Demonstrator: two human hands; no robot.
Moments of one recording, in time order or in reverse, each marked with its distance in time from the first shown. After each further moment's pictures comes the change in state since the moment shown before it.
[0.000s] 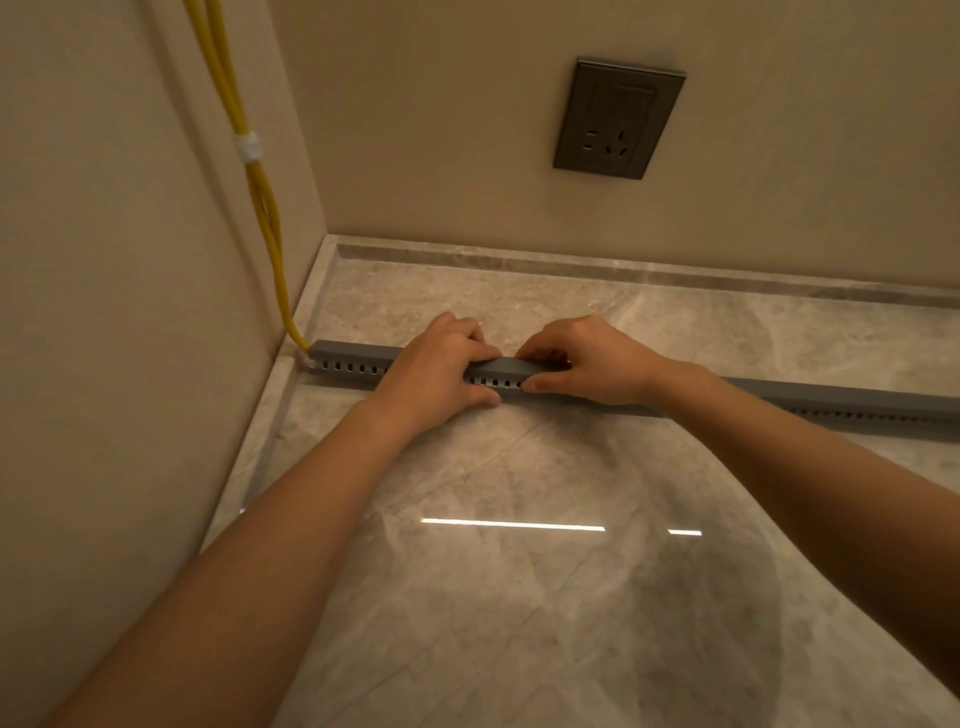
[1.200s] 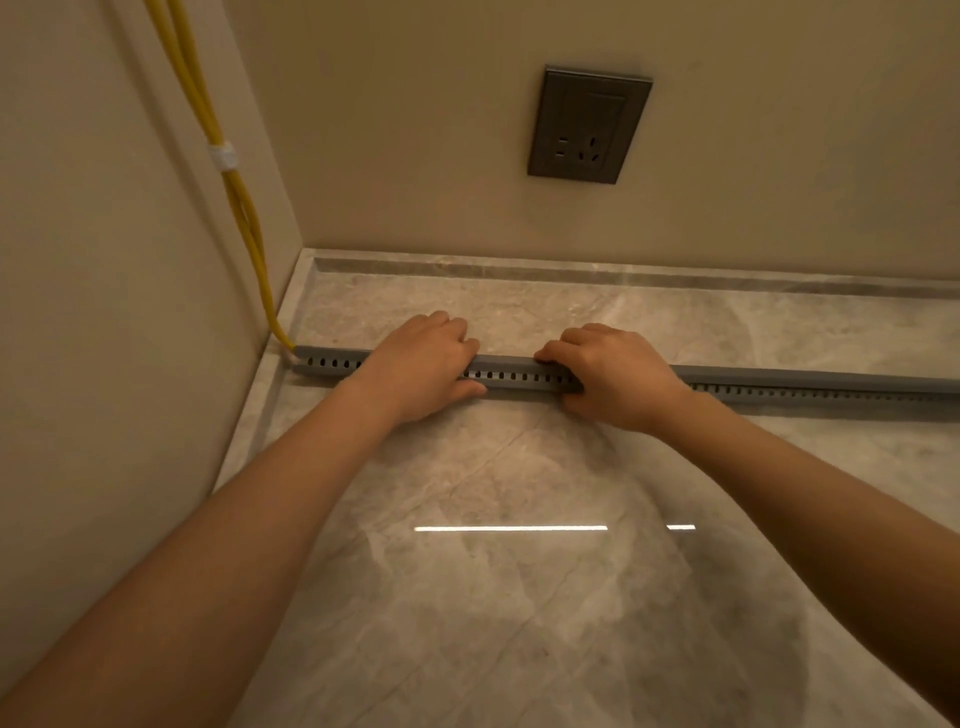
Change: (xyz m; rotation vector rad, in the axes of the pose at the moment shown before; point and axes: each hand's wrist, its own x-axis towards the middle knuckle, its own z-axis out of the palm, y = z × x) left_hand 0.023 -0.004 -0.010 0.509 -0.131 0.206; right_hand -0.026 0.020 0.010 -0.426 0.162 0.052
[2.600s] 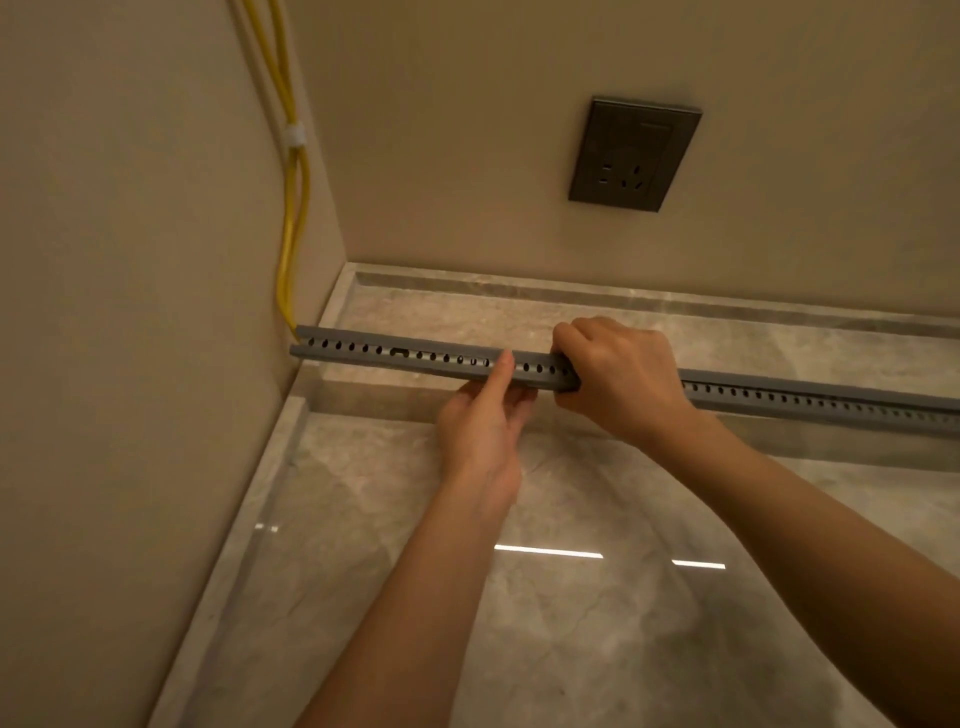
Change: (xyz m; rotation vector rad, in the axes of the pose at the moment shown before) left_hand -0.006 0.086 -0.009 -2.371 0.771 -1.031; right_hand 0.020 -0.028 -0.023 -0.065 0.262 0.018
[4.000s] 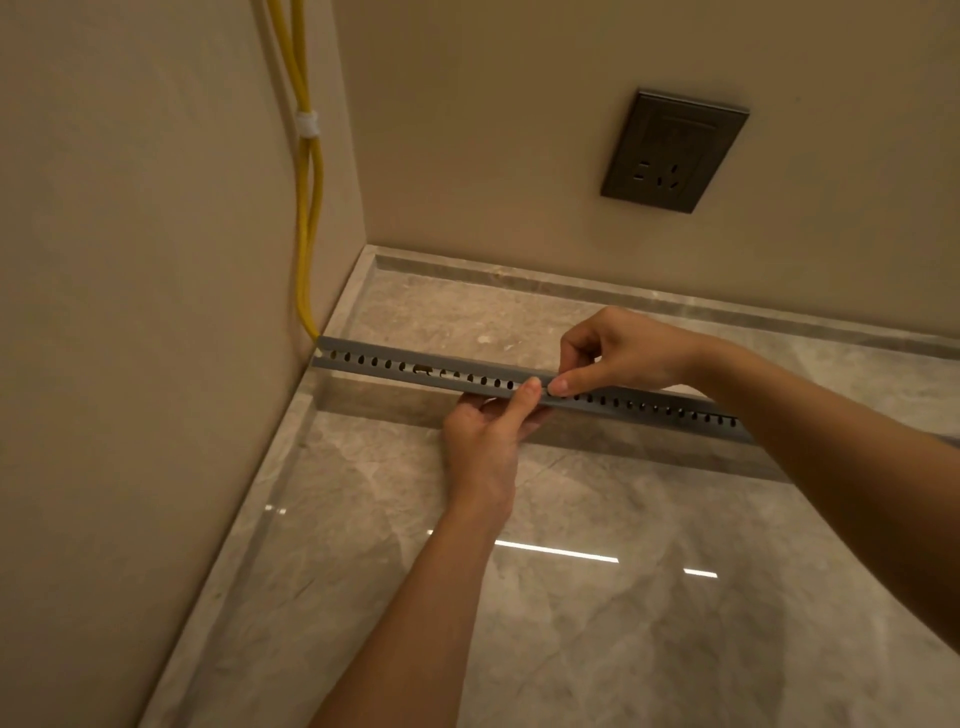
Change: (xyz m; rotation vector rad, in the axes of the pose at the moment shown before) left_hand 0.020 -0.021 -0.038 0.206 -0.160 0.272; right_hand 0.042 0.027 -0.002 0.806 -0.612 -0.016
